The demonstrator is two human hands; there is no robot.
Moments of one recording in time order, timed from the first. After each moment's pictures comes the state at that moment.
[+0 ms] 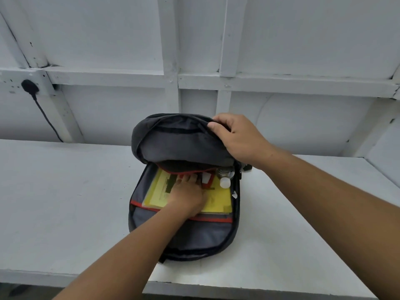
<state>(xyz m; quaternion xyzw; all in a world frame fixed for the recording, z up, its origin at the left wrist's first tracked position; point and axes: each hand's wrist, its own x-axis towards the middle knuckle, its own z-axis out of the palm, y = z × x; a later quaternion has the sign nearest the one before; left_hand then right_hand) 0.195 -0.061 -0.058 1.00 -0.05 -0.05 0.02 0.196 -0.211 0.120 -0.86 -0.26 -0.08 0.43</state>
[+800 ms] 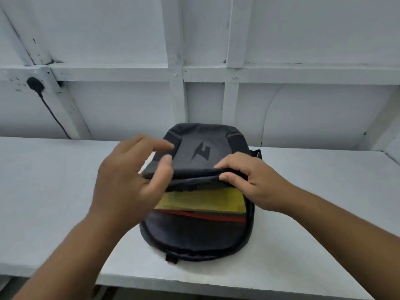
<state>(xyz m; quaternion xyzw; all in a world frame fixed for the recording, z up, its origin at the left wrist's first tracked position) 0.062 0.001 0.090 0.87 -0.10 0.40 0.27 0.161 -0.244 0.053 -0.85 -0.41 -0.05 0.34</state>
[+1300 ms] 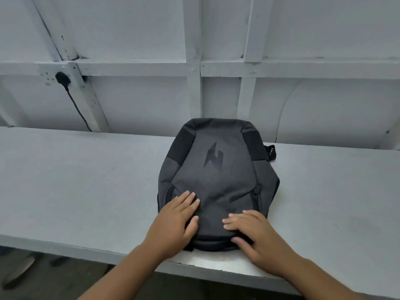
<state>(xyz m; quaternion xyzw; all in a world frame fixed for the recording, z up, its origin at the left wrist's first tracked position) 0.066 0.015 -0.089 0.98 -0.09 0.05 0.15 0.098 -0.254 -0.097 -0.87 -0.40 -0.05 0.28</state>
